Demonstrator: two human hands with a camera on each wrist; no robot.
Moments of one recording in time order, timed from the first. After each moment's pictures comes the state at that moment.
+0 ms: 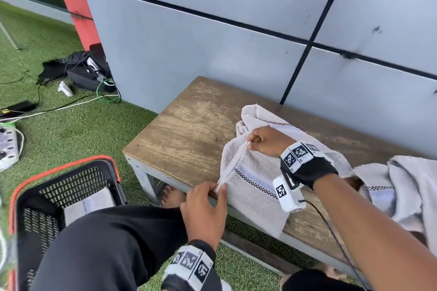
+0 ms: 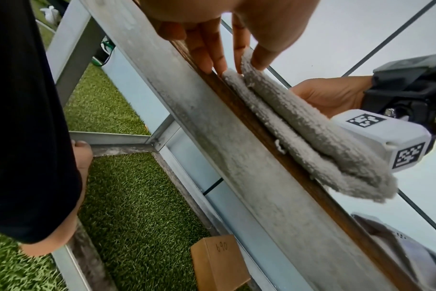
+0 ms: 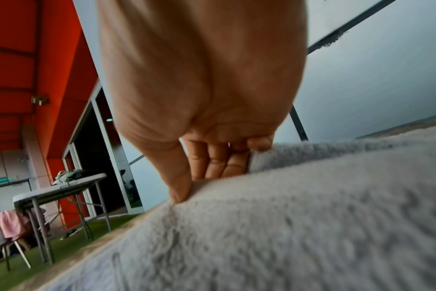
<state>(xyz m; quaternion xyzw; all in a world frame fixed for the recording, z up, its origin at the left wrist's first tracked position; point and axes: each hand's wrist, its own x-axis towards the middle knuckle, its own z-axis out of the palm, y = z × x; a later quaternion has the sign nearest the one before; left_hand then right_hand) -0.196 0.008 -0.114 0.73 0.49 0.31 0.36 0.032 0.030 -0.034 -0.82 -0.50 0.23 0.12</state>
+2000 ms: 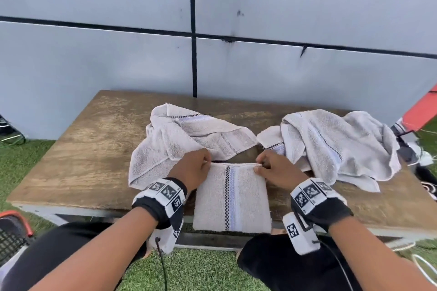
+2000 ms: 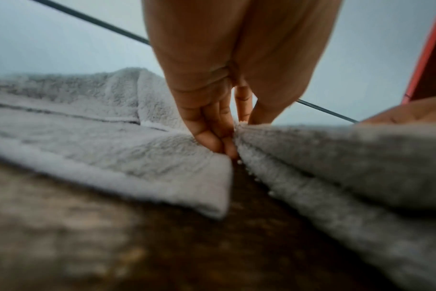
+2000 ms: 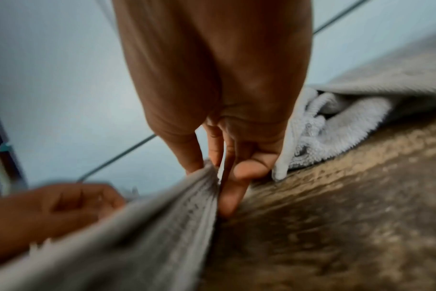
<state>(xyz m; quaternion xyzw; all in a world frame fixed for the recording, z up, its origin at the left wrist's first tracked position) -0.046 -0.005 -0.074 0.94 0.13 0.05 0.31 0.079 -0.218 -0.053 -0.90 -0.29 0.21 0.25</state>
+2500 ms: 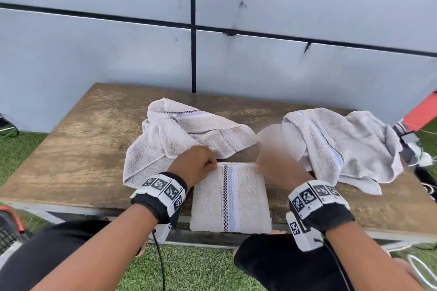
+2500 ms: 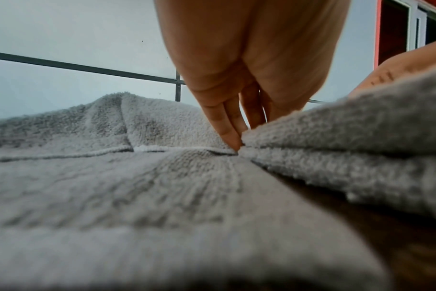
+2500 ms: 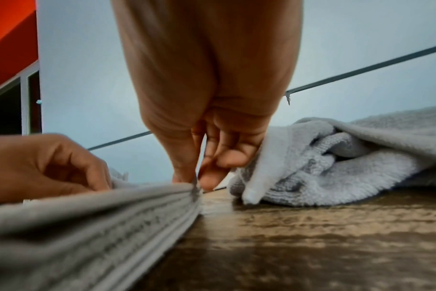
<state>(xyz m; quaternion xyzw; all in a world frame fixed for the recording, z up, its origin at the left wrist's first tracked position) -0.029 0.000 -0.076 0.97 0.04 0.03 0.25 0.087 -0.214 -0.051 -0.91 -0.35 0.13 0.20</state>
